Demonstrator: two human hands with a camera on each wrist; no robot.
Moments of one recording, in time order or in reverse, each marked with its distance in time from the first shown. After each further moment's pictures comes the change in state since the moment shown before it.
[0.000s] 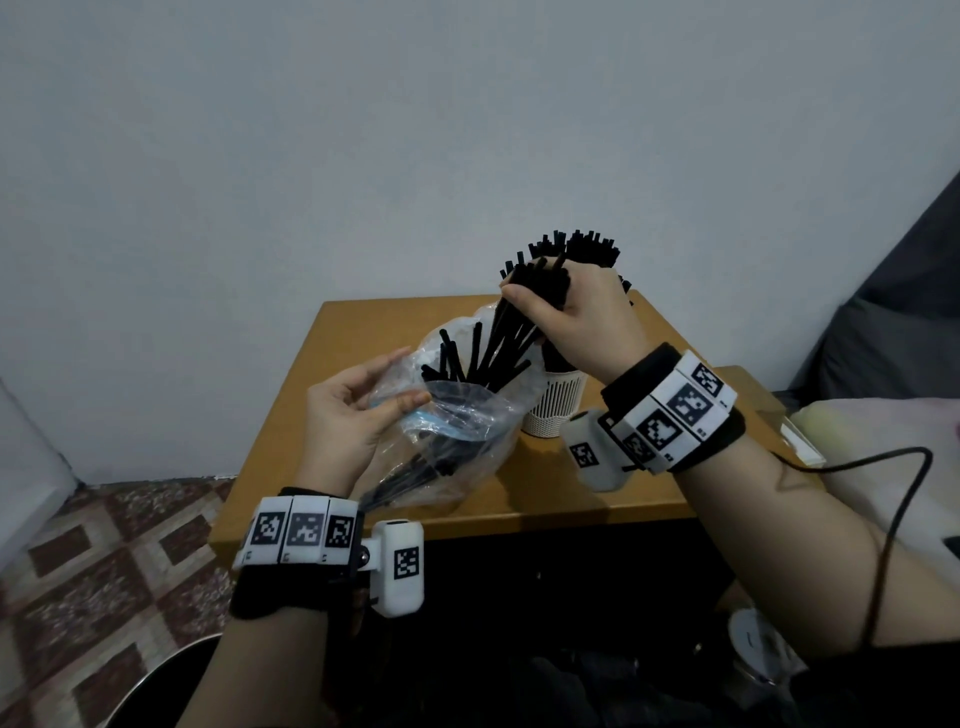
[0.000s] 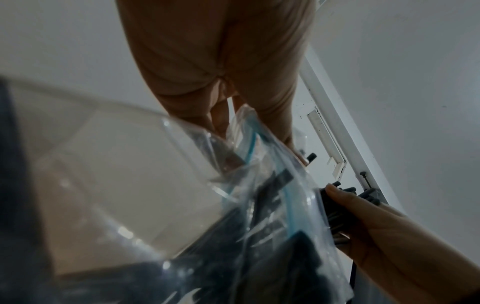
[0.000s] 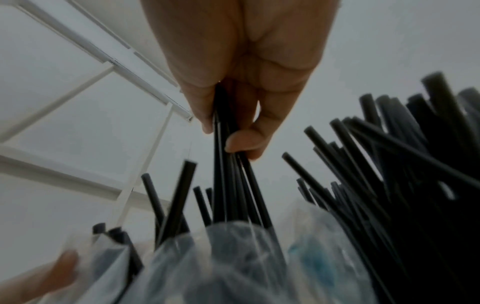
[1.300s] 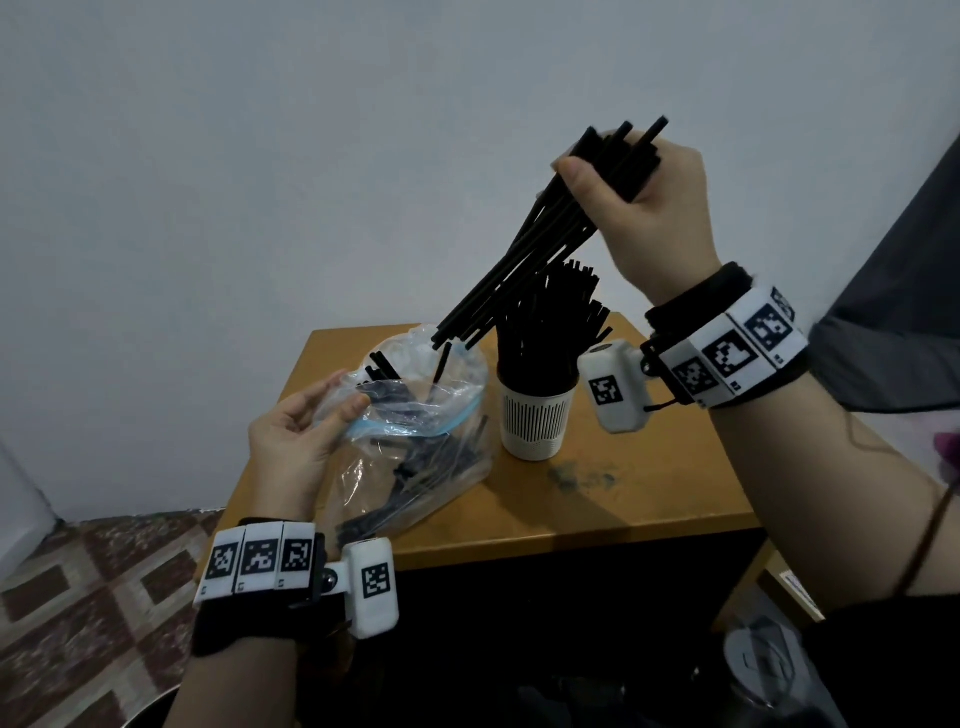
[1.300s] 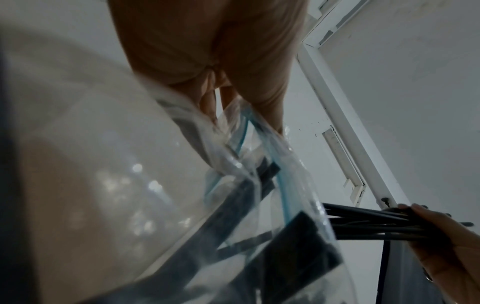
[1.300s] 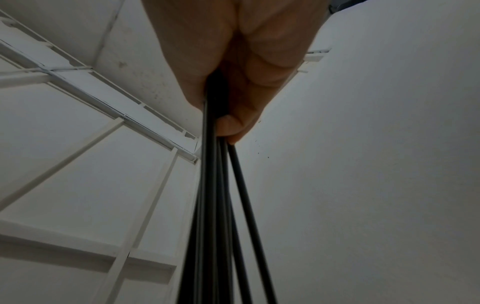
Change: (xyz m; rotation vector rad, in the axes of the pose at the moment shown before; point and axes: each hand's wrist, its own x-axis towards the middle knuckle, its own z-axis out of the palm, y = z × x) left_hand 0.009 -0.002 -0.020 -0.152 0.215 -0.019; right_hand 0.042 -0.026 -0.072 0.271 0.345 -0.114
